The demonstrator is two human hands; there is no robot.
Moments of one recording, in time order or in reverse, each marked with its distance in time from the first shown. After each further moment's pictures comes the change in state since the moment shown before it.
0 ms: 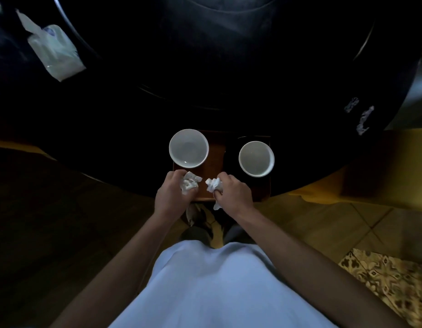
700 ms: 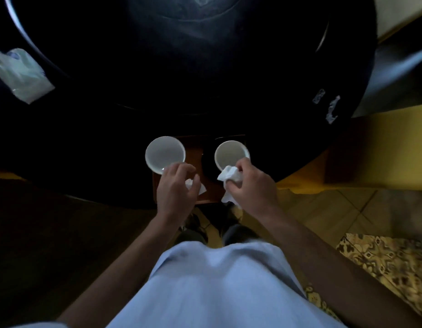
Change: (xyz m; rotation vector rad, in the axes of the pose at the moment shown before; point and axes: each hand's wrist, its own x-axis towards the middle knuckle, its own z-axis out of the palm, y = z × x) left_hand -0.008 0.081 0.003 0.007 0.253 0.417; right_hand -0.046 0.040 -0.096 0.084 0.313 0.026
